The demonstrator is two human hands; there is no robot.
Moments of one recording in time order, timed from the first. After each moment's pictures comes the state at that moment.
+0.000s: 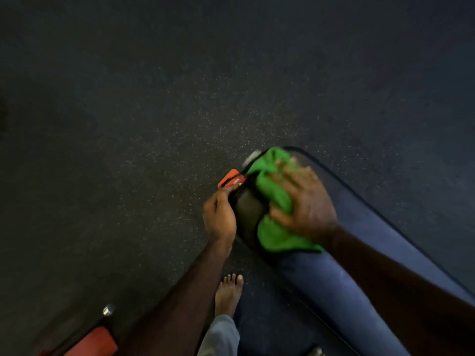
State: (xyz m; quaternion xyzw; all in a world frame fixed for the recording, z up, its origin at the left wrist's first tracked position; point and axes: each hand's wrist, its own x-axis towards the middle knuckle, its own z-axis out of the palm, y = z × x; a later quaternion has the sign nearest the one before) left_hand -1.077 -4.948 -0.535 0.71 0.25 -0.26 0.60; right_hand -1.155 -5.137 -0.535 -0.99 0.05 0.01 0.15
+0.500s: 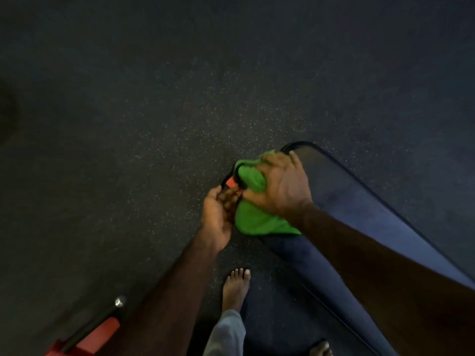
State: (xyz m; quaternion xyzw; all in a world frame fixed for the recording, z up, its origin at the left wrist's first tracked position) left_hand -1.056 -4.911 -0.533 0.51 0.37 -0.42 0.65; right_hand -1.088 -5.078 -0.514 -0.98 0.10 0.14 0.12
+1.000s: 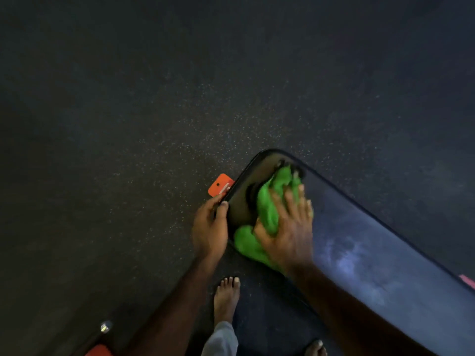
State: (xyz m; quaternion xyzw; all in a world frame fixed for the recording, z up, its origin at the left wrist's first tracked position) left_hand -1.089 -4.925 -0.530 0.81 0.09 -0.26 0.51; right_hand -1.201 -5.065 -0.519 -0.94 0.28 0.00 0.18
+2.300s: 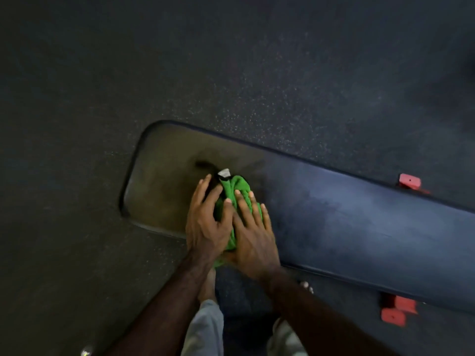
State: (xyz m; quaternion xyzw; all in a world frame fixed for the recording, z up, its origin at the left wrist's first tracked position) left_hand -1.234 -5.006 -0.517 0.84 -0.34 -0.22 0.37; right_hand -1.362 -5.049 -0.524 -0.92 0.34 0.06 0.18
